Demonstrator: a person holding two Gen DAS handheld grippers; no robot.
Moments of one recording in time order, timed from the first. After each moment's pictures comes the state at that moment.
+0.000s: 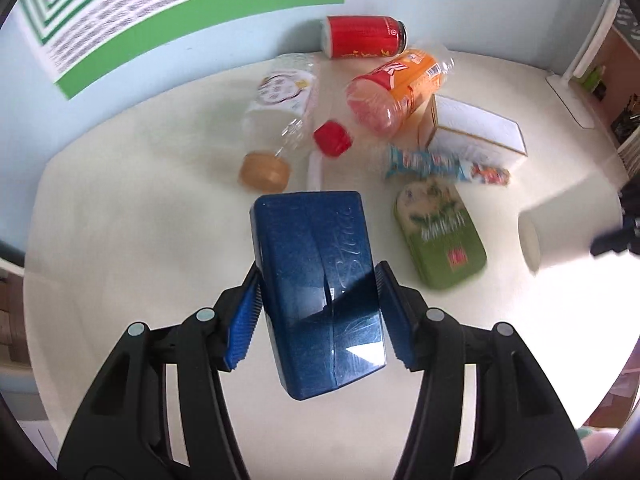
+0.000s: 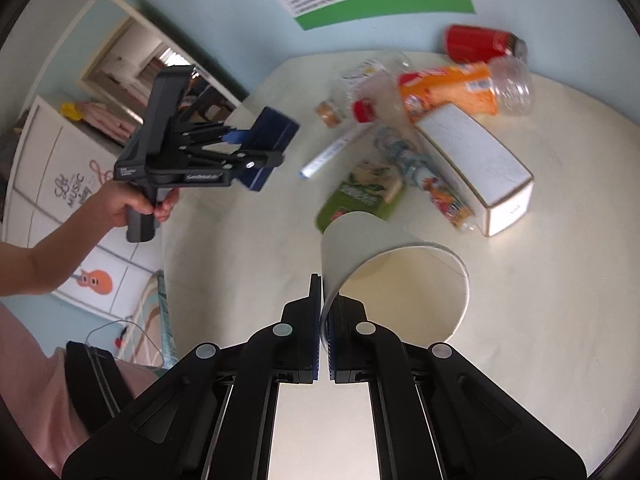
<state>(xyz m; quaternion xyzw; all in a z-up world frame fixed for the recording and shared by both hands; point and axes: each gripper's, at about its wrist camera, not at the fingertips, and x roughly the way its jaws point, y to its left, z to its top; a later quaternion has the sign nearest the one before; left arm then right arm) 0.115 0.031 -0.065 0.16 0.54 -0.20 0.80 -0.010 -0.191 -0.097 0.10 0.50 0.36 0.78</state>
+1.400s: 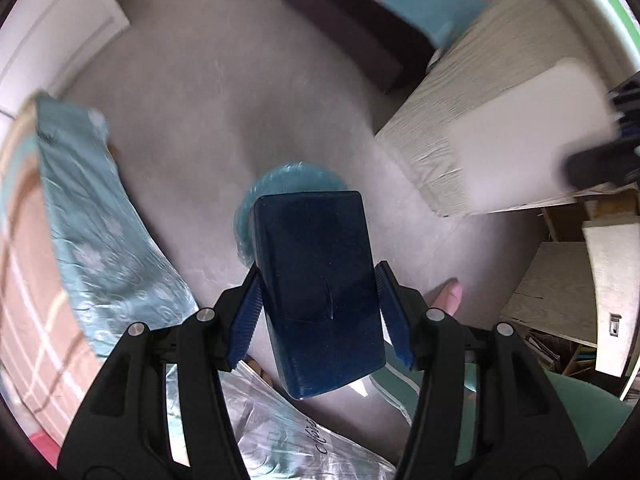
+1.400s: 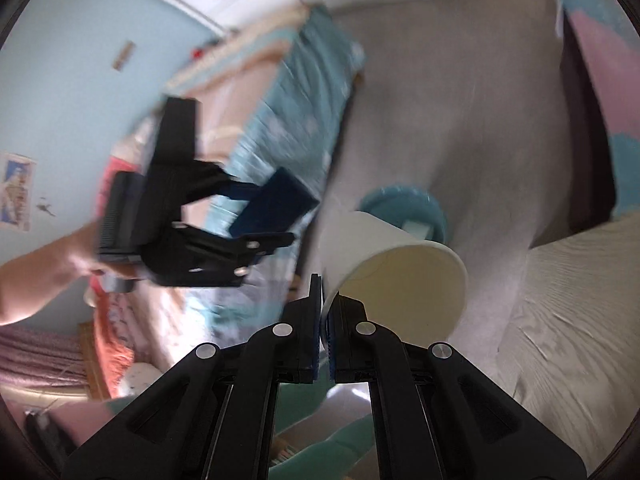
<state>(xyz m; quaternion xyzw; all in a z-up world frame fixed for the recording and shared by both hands) -0.381 0.529 -0.300 -0.23 0.64 0.17 0.71 -0.237 0.525 -0.320 -0.29 0.61 0.61 0.42</state>
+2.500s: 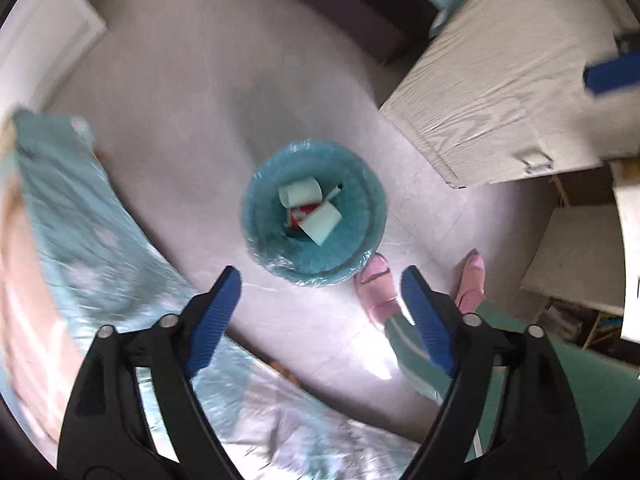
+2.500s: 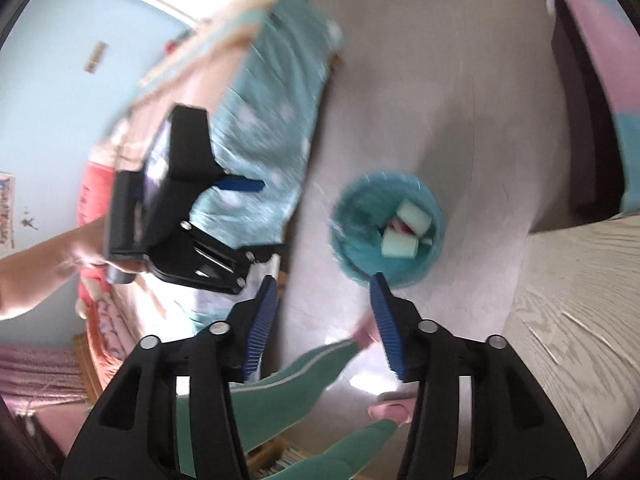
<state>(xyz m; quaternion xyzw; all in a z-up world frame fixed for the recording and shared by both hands) -0.394 0.525 -0.305 -0.16 0.67 0.13 0.72 -0.232 0.498 -0.264 -0.26 0.59 0.61 0.46</state>
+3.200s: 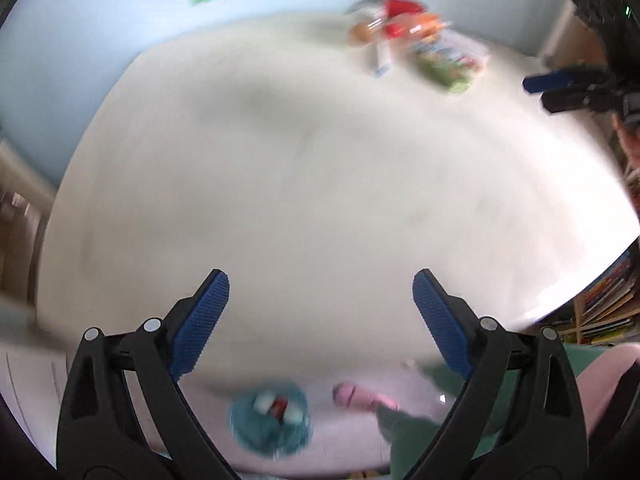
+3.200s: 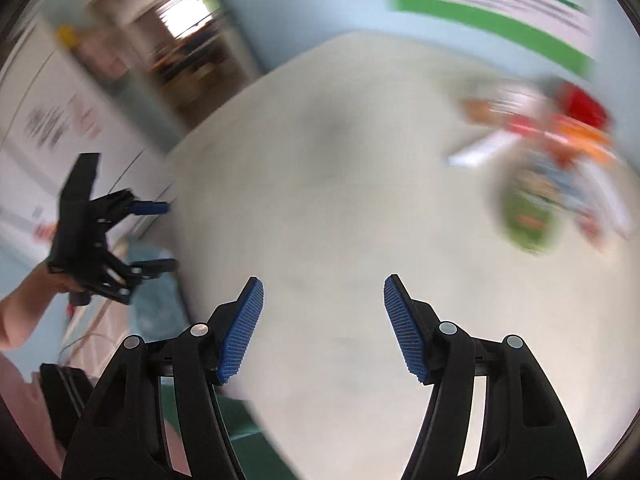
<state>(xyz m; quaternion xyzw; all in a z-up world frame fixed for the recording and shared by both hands) -0.105 0.227 -0.055 0.12 0.51 -0.19 0.83 -0.098 -0.026 -0.068 0.00 0.49 0.27 0.83</state>
